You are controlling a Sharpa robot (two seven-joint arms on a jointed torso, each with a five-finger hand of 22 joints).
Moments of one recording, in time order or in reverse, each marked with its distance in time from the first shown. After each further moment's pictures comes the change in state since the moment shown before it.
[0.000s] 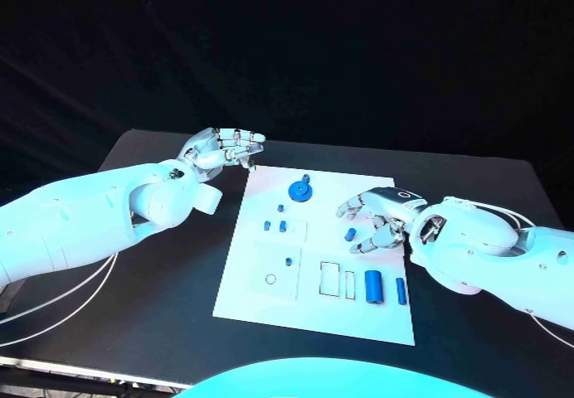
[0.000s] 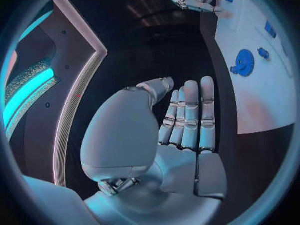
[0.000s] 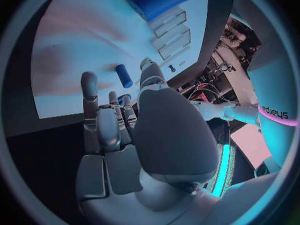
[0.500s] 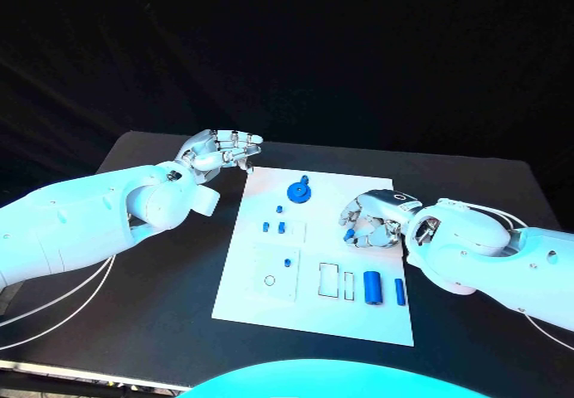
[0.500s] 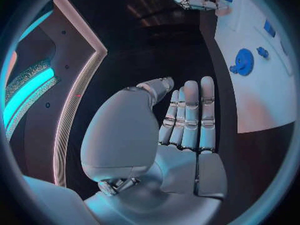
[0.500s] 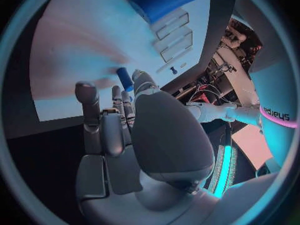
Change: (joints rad) left arm 0.000 -0.002 -0.001 -0.002 0.000 0.000 -0.001; left_hand 0.000 0.000 0.000 0.000 0.000 0.000 0.000 0.000 -0.001 0.000 0.000 0.000 -0.001 0.000 0.000 0.000 -0.001 0.000 0.000 0.000 0.000 0.000; right arm -0.007 0.014 -0.002 -0.016 0.000 -0.003 -0.006; right_hand 0.019 0.088 0.184 -0.006 -0.019 0.147 0.066 0.045 0.006 0.143 -0.053 0.100 -0.026 0.058 -0.050 0.046 0.116 -0.016 0.143 -0.046 0.177 0.146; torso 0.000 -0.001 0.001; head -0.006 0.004
